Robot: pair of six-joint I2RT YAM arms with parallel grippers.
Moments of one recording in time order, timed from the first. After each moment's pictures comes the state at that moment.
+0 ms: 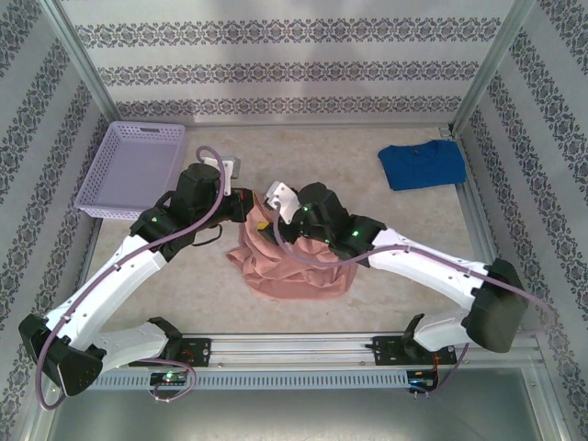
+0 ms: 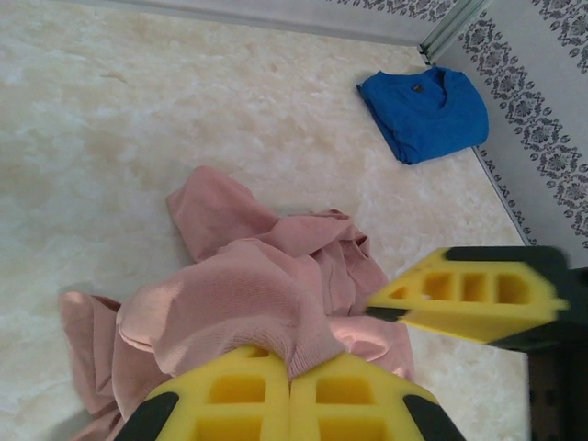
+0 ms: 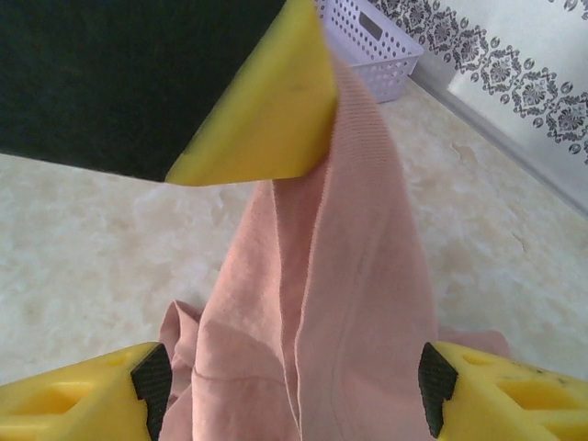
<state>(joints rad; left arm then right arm) -0.55 1.13 1.15 -0.59 0.06 -0.48 0.90 1.40 1.07 -0.13 -0.03 -0.14</state>
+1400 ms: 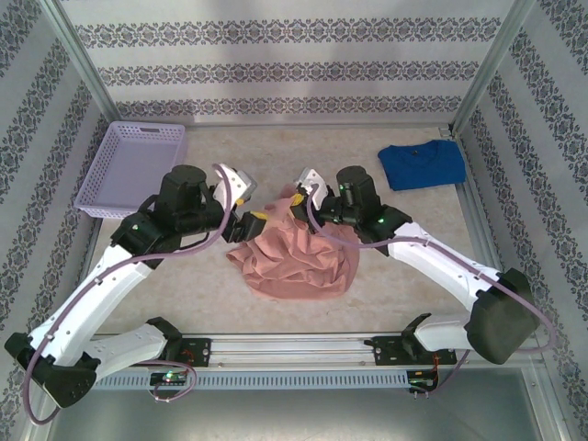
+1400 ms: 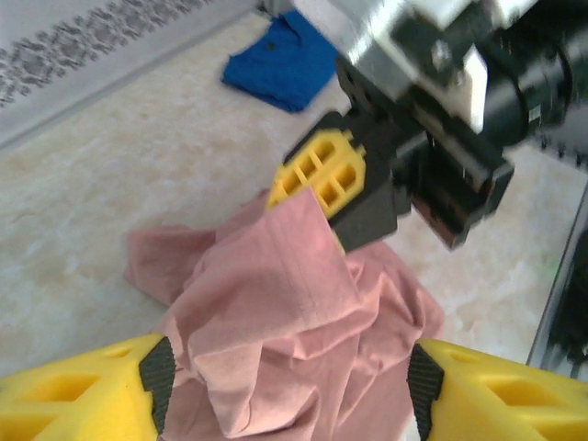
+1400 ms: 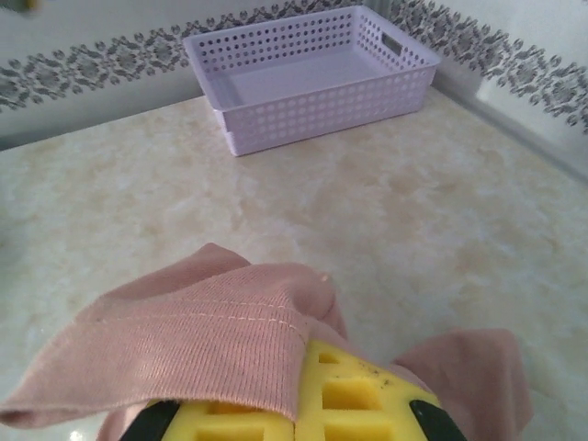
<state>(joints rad) -0.56 1.05 1.19 -0.69 0.32 0.15 0.62 1.32 0.98 -0.09 -0.47 -0.14</state>
